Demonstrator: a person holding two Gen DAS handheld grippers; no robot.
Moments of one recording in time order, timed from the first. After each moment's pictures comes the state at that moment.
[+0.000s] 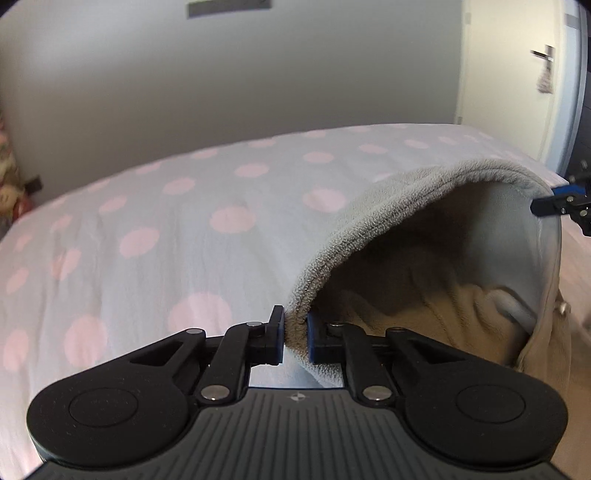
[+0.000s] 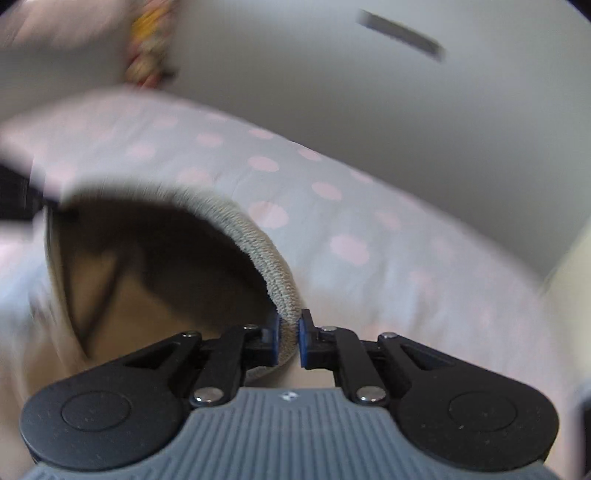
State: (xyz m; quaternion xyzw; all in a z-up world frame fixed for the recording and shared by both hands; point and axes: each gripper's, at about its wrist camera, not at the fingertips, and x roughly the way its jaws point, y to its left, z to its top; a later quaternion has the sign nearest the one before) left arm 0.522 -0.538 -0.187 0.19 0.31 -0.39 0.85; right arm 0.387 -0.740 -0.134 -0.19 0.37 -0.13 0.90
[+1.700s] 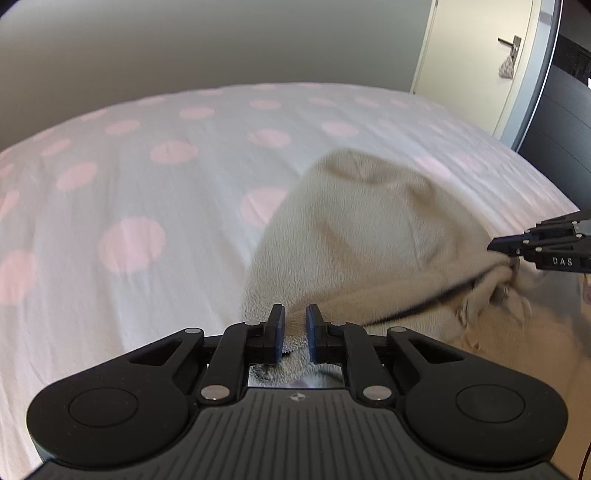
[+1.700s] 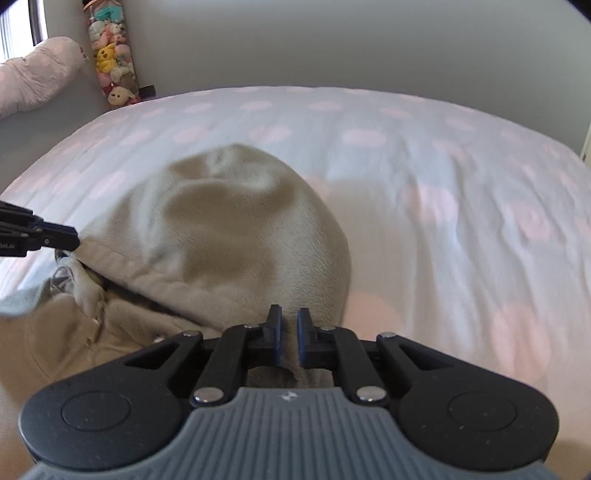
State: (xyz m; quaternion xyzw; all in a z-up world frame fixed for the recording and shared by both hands) left arm 0.517 -0.528 -0.248 0.15 0.39 -0.45 0.79; right arm 0.340 -0.789 -0.228 0.09 0.37 -0.13 0.91
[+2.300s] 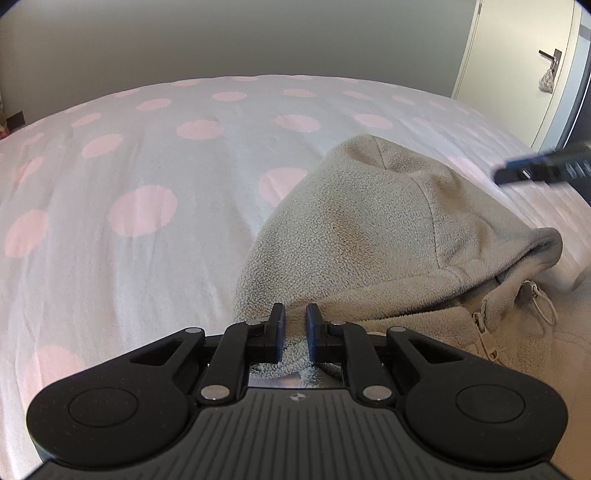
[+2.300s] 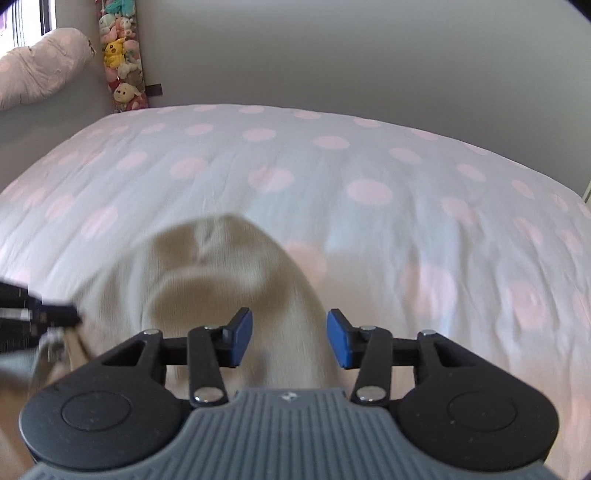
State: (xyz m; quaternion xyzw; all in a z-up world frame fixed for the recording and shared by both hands) left arm 0.500 -0.536 -0.258 0.13 0.40 -0.39 0.82; right arm 0.421 -0.807 -0.167 0.05 0.38 -0.11 0.92
